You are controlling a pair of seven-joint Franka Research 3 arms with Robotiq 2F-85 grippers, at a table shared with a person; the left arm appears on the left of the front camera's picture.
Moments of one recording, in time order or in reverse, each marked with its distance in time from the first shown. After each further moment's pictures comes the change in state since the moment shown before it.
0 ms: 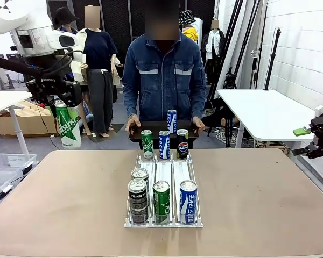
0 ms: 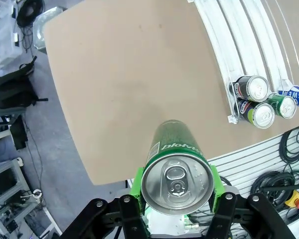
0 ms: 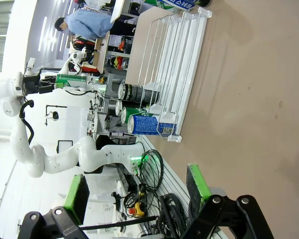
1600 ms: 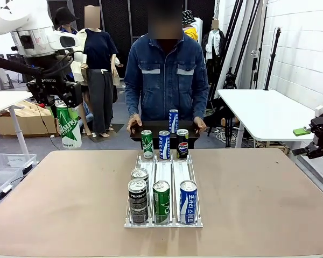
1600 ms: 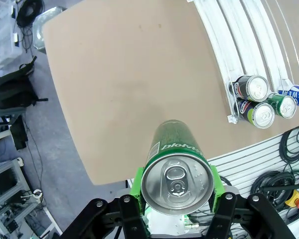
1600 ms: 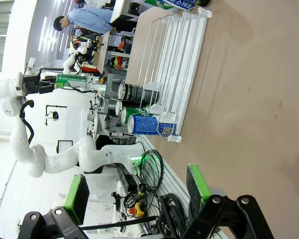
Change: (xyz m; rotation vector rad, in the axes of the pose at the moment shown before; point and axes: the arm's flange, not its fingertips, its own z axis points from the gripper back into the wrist) left arm 0.000 -0.001 -0.001 0.001 0.001 -0.001; right arm 0.000 0.000 0.000 0.000 0.000 0.000
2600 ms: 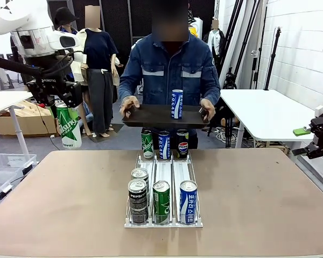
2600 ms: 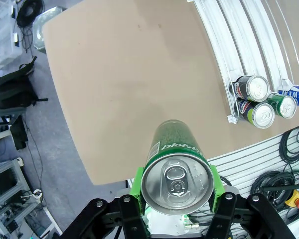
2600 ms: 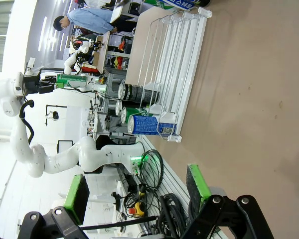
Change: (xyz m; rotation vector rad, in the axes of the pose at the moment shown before) left arm 0.000 0.000 0.000 0.000 0.000 0.000; right arm 0.000 0.000 0.000 0.000 0.000 0.000
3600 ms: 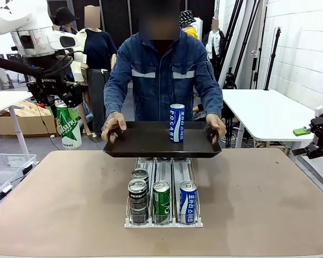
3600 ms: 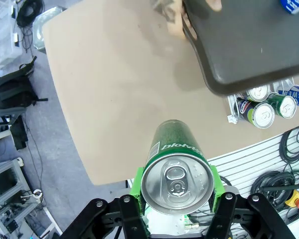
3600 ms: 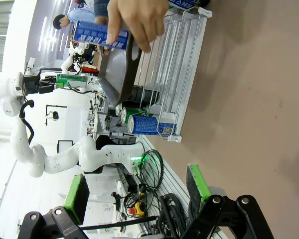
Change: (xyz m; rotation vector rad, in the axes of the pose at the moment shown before) left arm 0.000 0.000 0.000 0.000 0.000 0.000; right arm 0.000 0.000 0.000 0.000 0.000 0.000
